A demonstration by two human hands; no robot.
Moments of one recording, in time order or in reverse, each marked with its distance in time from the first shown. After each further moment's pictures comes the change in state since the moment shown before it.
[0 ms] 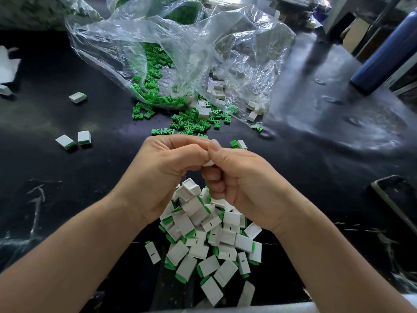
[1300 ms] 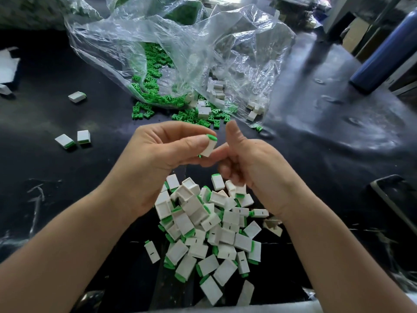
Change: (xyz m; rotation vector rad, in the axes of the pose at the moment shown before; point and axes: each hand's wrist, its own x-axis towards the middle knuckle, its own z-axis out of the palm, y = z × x) left_hand 0.003 0.007 -0.009 0.065 -0.009 0.066; right_hand 0.003 -0.005 -0.018 -0.317 0.226 -0.109
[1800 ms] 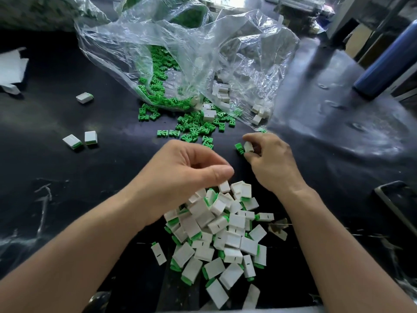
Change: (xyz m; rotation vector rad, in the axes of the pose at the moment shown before) left_hand -0.004 -0.003 0.004 0.407 -0.120 -0.075; right_hand 0.037 0.037 -0.030 -0.837 0.477 -0.089
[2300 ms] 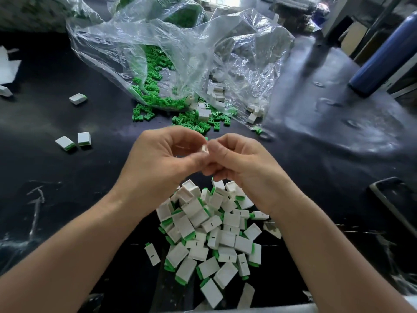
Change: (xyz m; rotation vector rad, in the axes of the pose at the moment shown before) left_hand 0.007 -0.007 -0.002 0.008 0.262 0.144; right_hand -0.030 -0.045 -0.015 0.971 -0.458 0.084
